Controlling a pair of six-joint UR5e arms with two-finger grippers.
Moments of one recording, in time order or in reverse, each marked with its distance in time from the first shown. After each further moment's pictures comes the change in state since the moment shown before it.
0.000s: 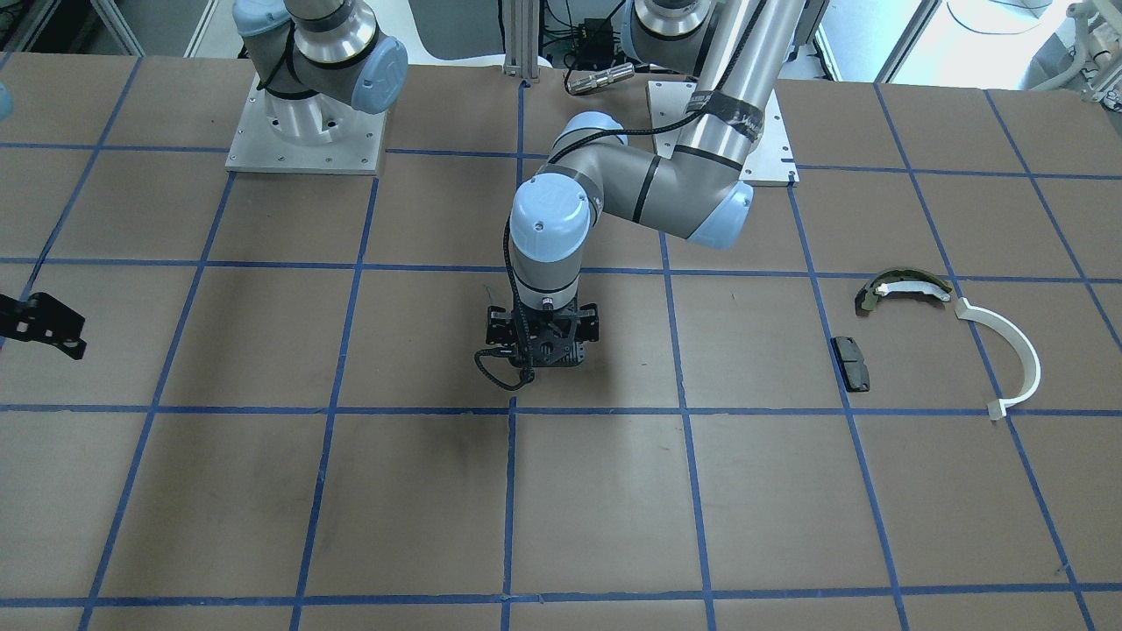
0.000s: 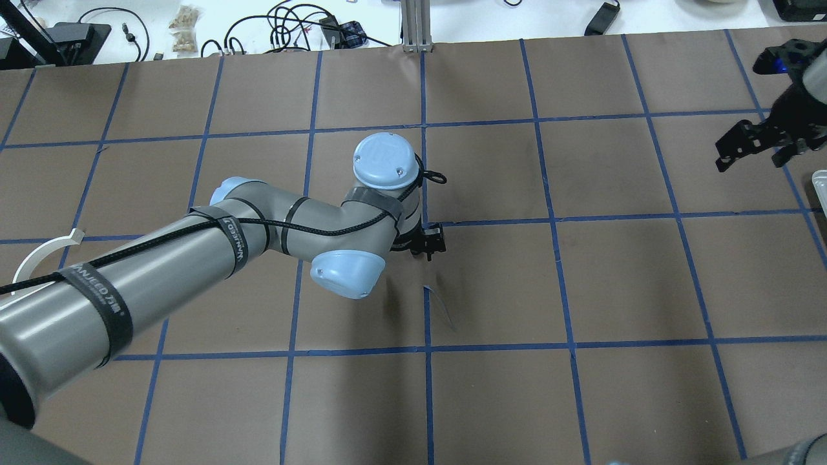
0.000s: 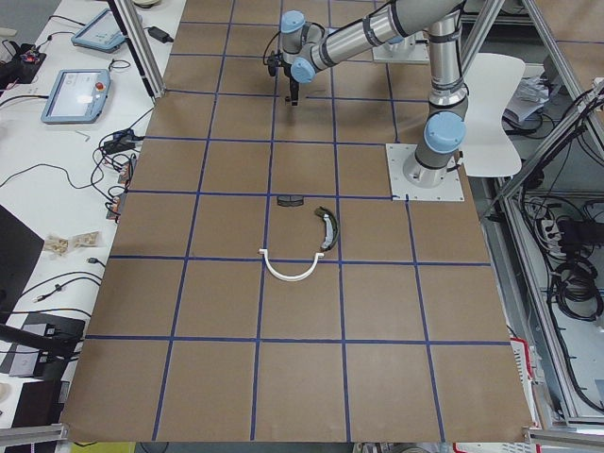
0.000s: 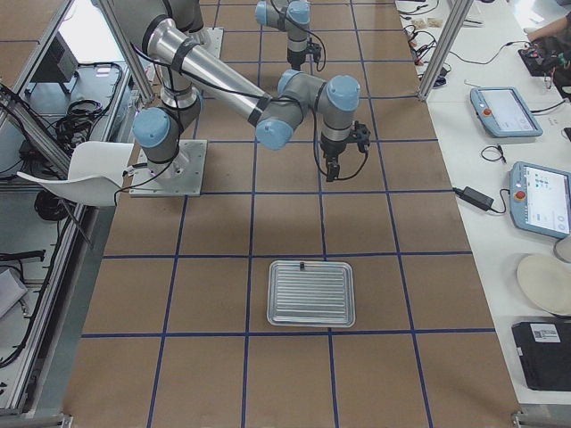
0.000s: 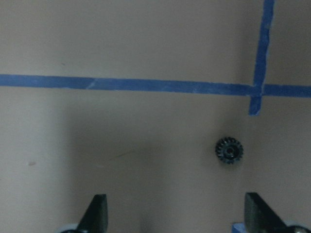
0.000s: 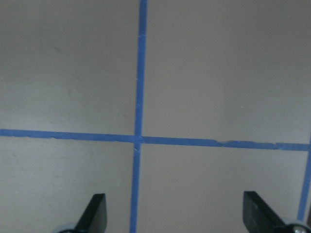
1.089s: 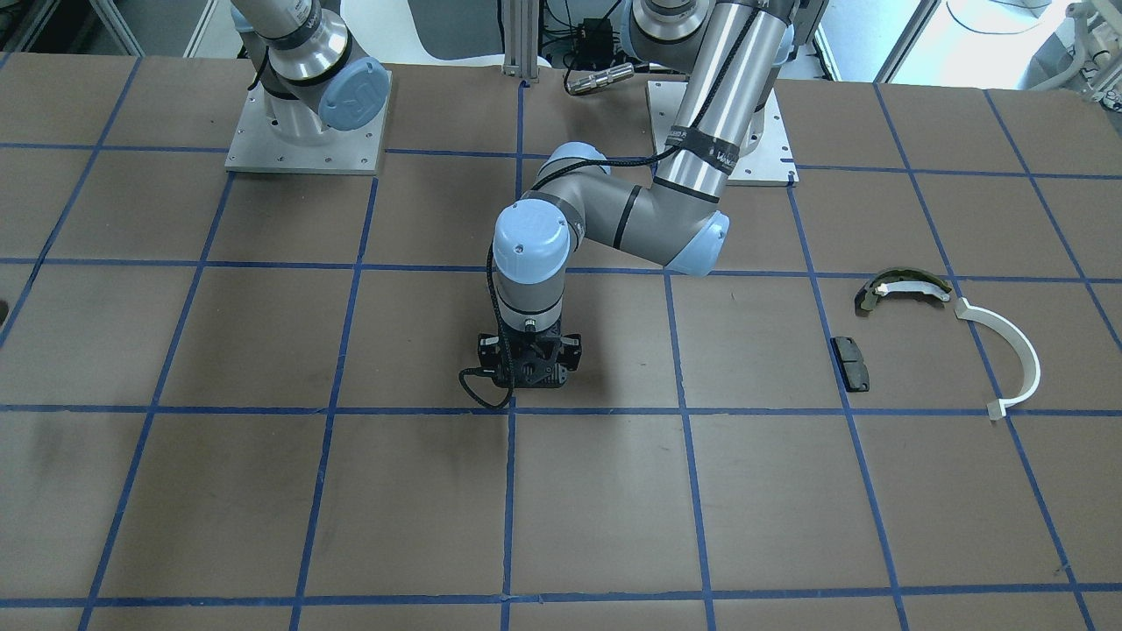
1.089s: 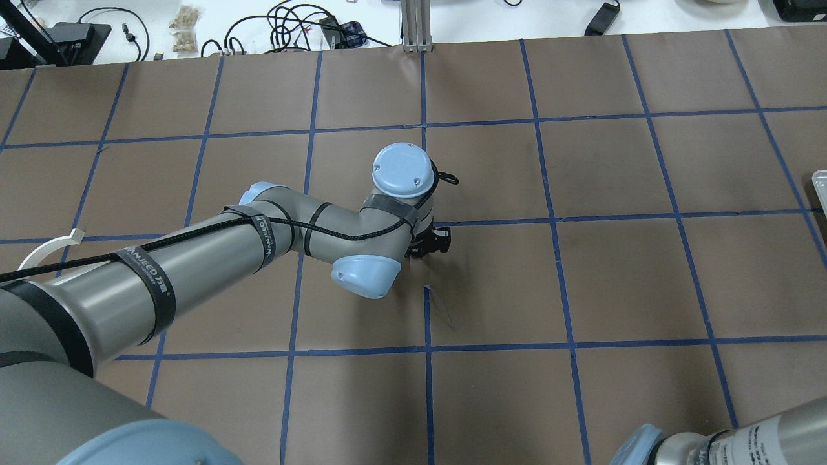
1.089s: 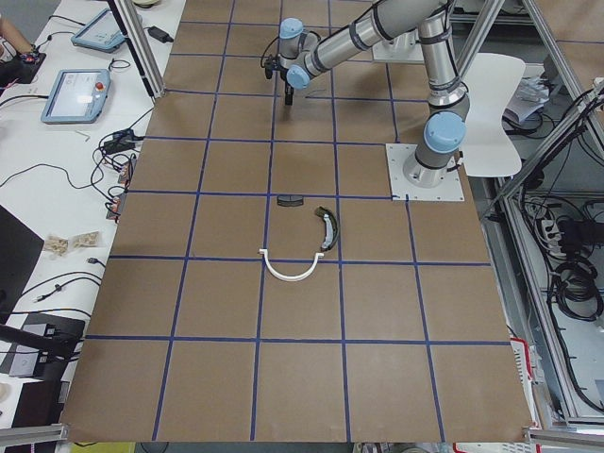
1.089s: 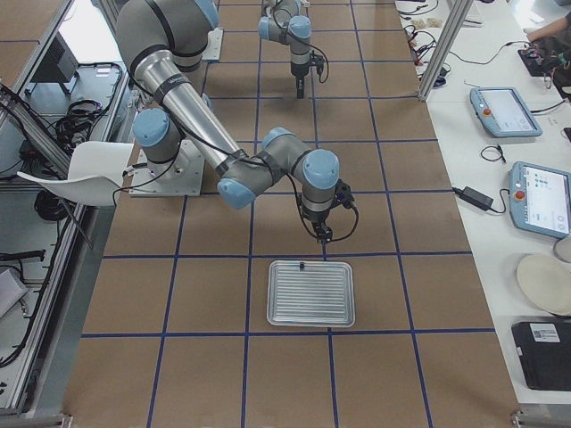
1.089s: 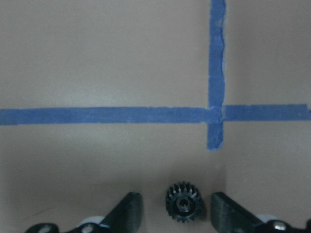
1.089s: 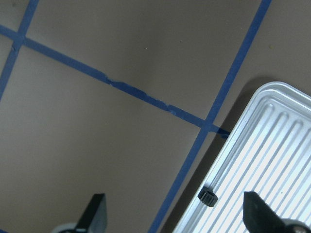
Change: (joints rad) left arm -0.013 -0.065 0.029 0.077 0.022 0.020; right arm -0.283 0.094 -0.013 -0.084 0.018 -0.730
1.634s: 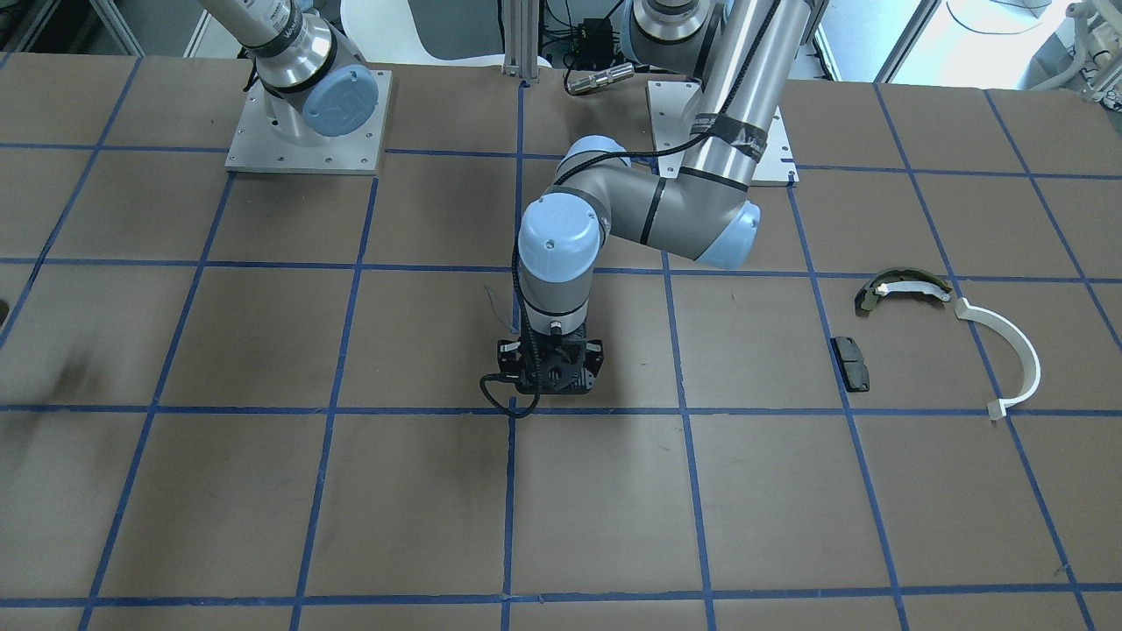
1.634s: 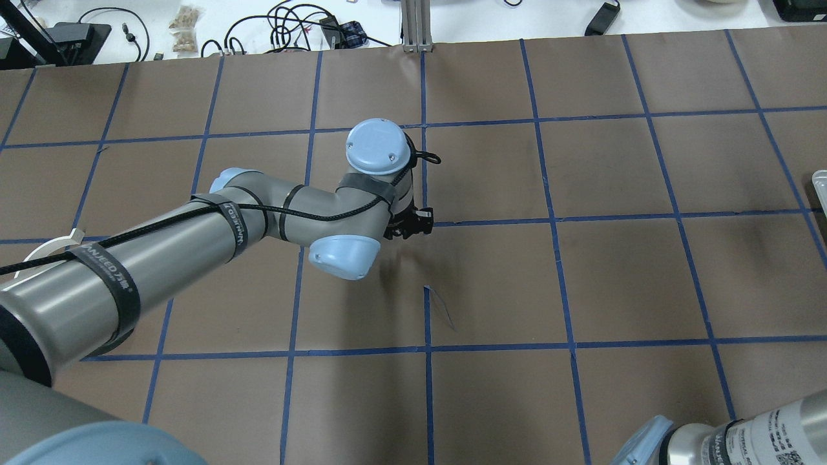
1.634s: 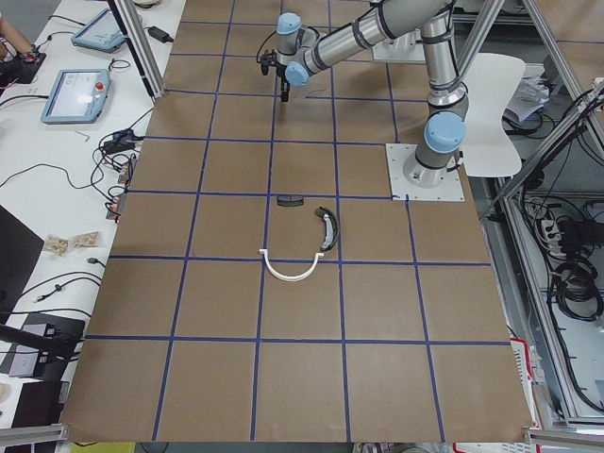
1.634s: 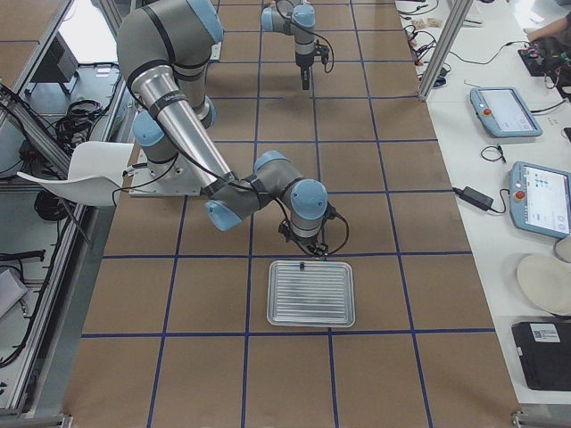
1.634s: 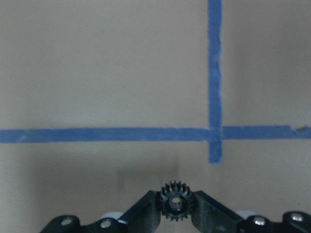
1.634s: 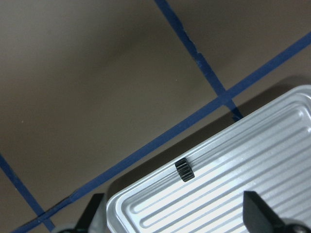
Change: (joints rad) left arm 0.110 0.058 0.007 -0.055 0.000 0.116; right arm -0.083 0.059 -0.003 -0.012 -0.010 -0.601
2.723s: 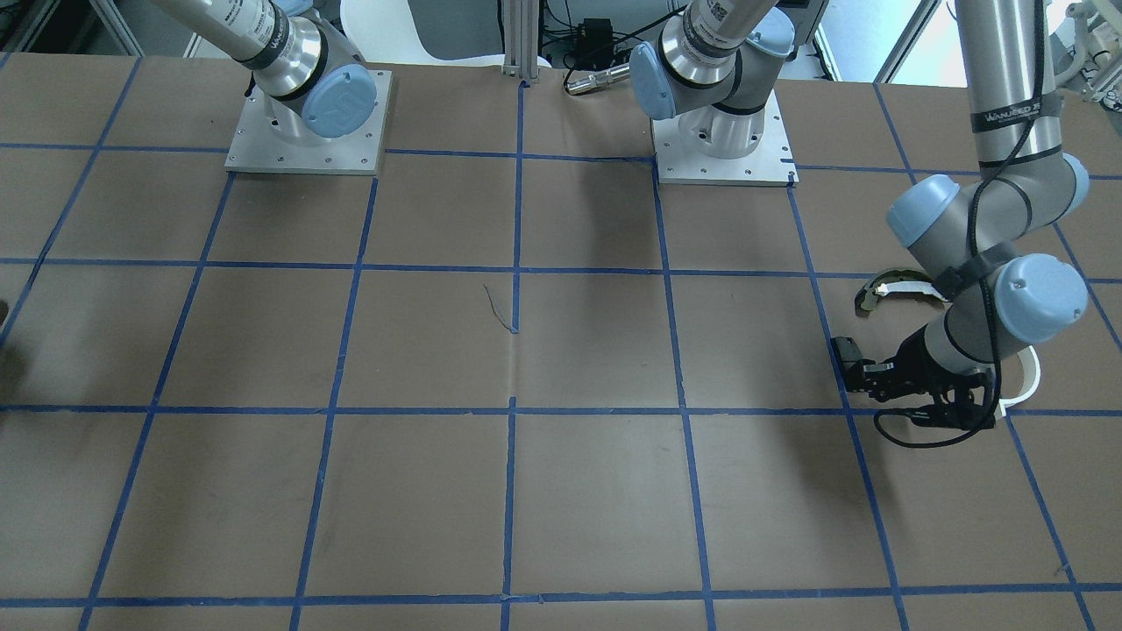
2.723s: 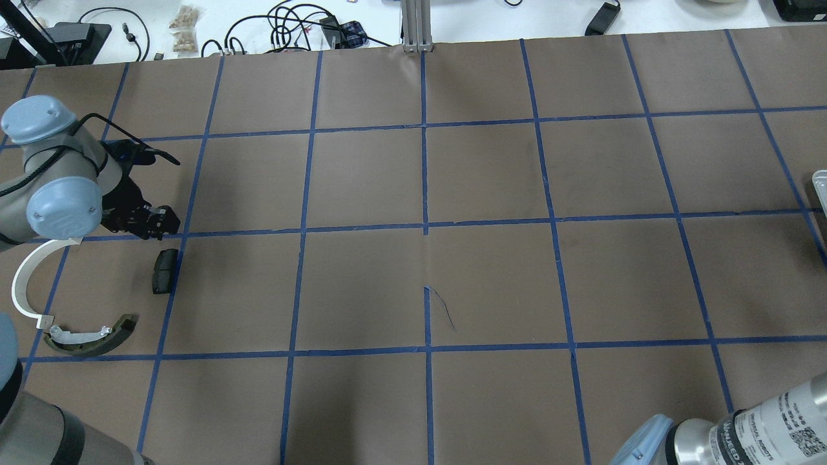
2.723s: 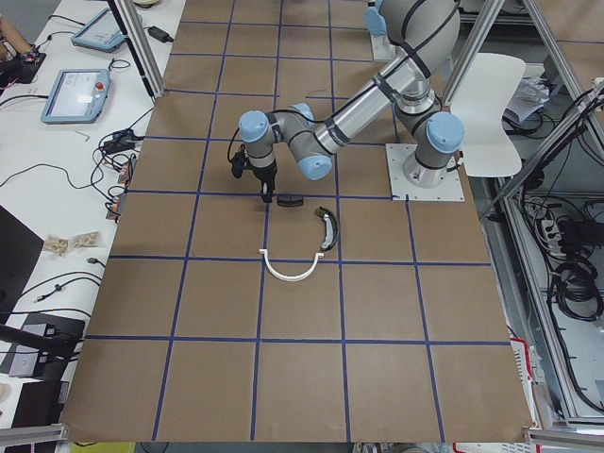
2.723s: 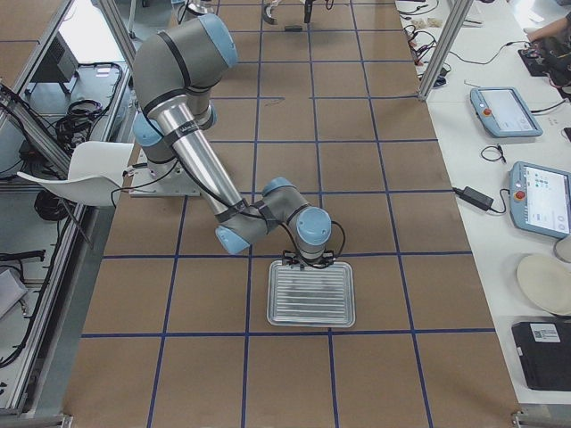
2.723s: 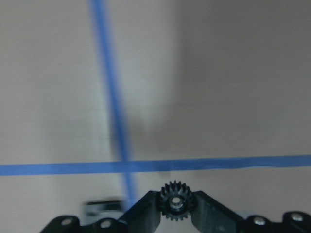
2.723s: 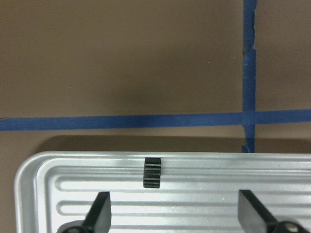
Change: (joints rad) left arm 0.782 0.056 -0.049 -0.120 0.054 0.840; right arm -0.004 0.143 -0.039 -0.113 0.017 -0.520
